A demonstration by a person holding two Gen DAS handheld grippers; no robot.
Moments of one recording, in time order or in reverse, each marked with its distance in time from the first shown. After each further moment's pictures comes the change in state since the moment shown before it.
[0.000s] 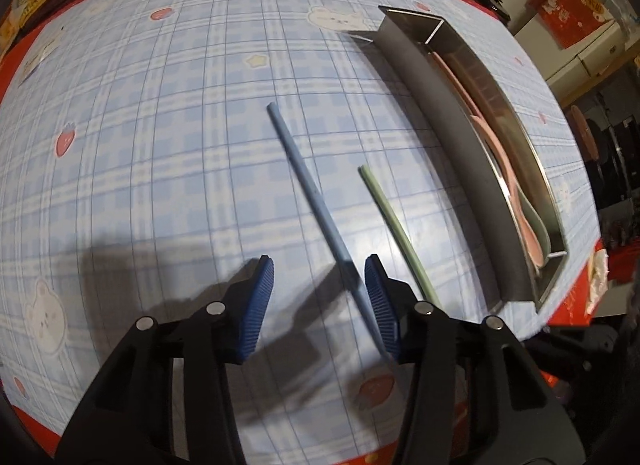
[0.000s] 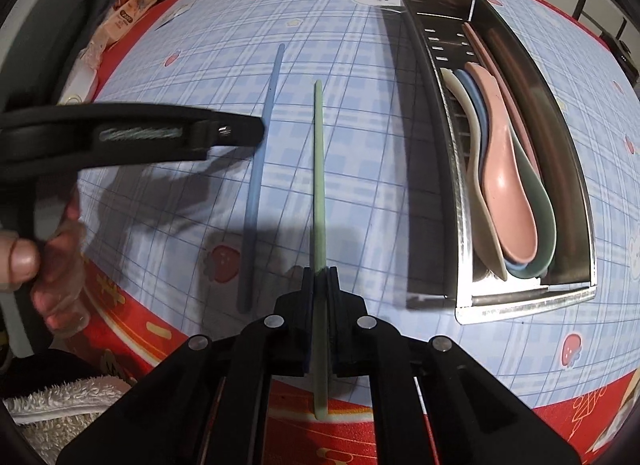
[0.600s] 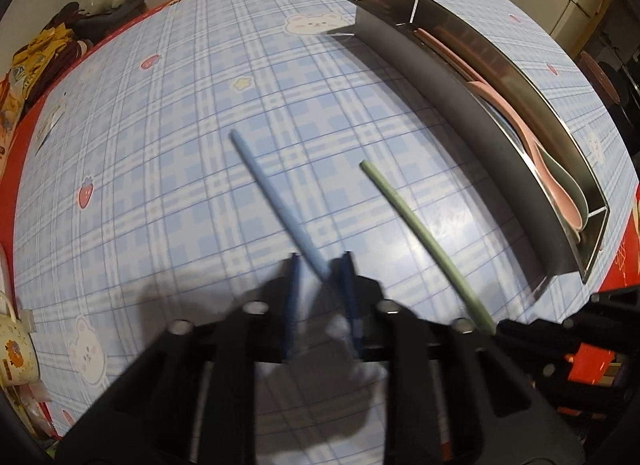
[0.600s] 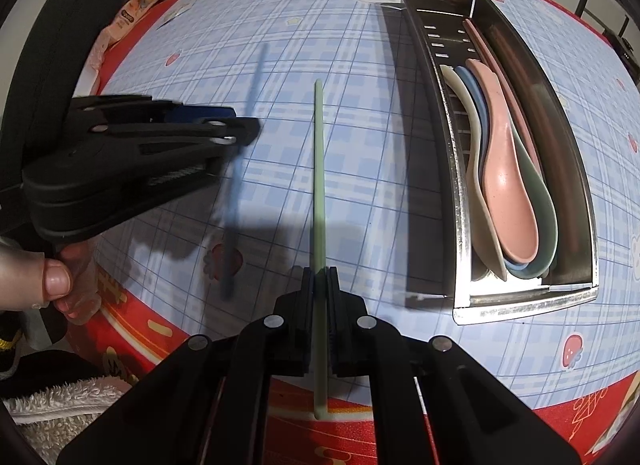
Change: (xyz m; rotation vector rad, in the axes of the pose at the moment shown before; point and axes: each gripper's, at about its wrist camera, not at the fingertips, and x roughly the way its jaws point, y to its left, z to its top) left arm 0.008 -0.016 -0.006 0.175 -0.032 0.152; right arm 0.000 -0.006 0.004 0.007 0.016 0.019
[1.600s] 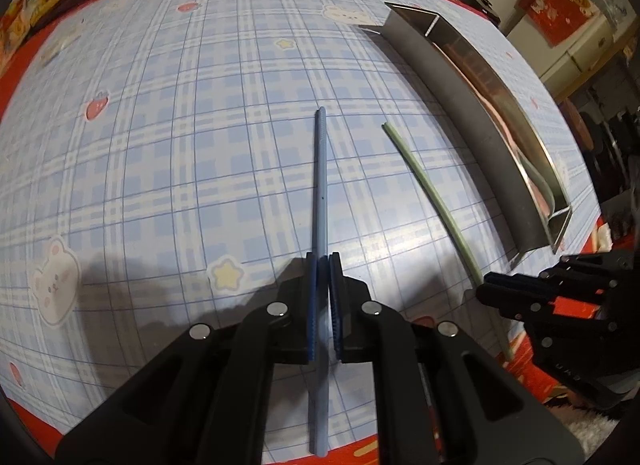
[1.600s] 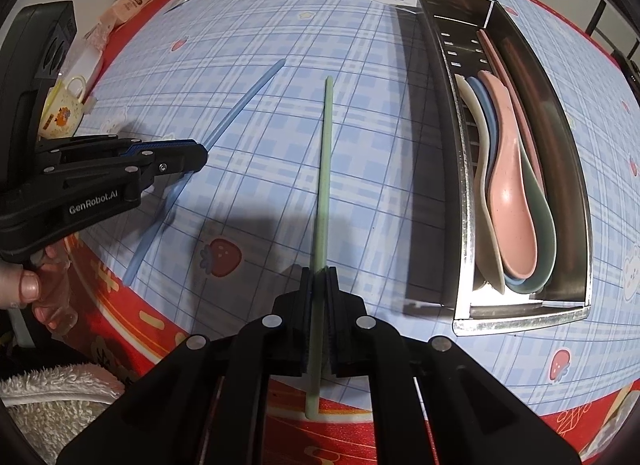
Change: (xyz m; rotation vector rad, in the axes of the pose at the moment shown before) left arm -0.013 0.045 -0.049 -0.181 -0.016 -0.192; right arm 0.007 0.013 0.008 -0.067 0.019 -0.030
